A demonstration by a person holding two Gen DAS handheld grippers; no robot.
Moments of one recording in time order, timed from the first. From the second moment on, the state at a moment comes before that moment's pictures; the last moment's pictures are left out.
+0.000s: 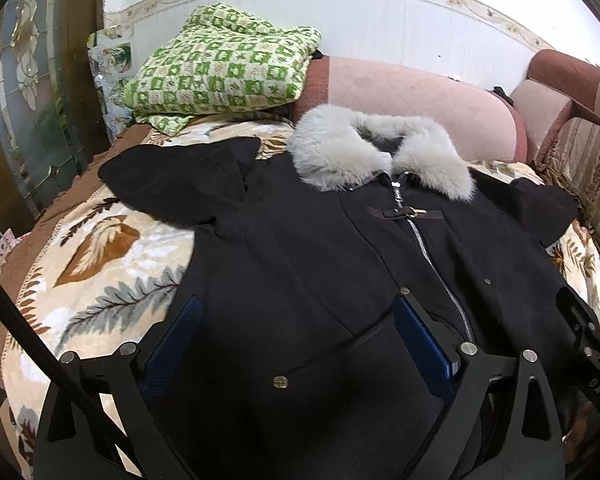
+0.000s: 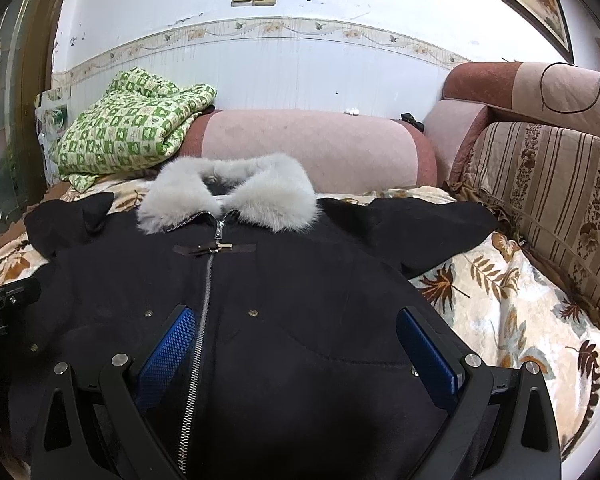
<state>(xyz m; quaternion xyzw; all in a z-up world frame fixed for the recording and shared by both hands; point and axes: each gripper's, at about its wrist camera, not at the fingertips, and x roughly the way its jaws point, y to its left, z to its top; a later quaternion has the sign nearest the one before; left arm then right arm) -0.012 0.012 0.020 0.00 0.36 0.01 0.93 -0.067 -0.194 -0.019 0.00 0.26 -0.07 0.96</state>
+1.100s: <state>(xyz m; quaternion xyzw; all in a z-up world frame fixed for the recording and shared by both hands) 0.102 0.268 0.030 -0.18 0.38 0.16 0.90 0.010 -0.181 -0.029 0.04 0.30 -0.01 0.95</state>
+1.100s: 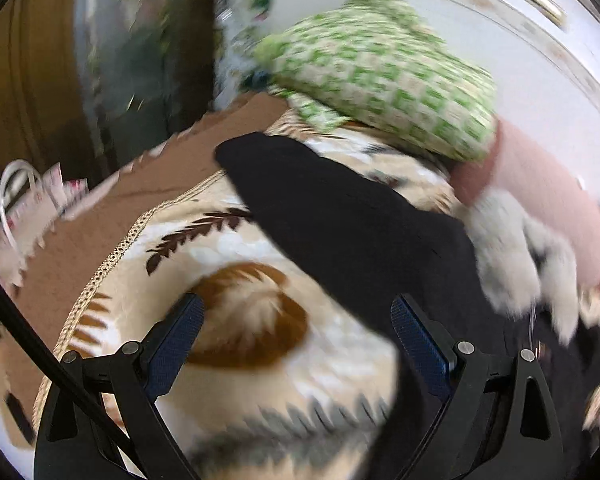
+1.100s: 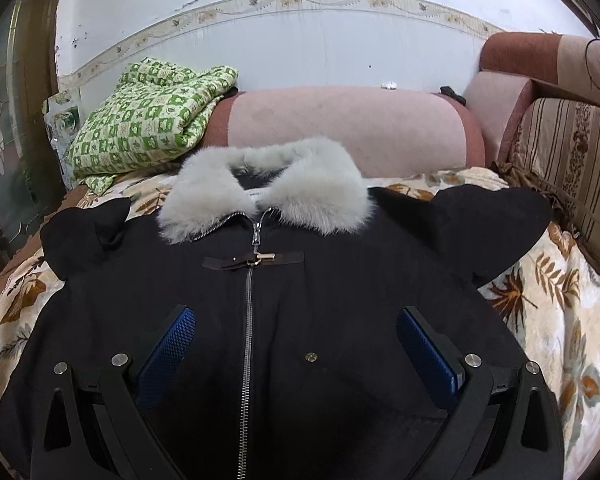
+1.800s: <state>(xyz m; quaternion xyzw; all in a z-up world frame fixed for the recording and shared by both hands) 0.274 0.399 -0.056 -0.40 0.40 0.13 0.81 0.043 -0.180 -0.077 0.04 0.39 0.01 0.92</state>
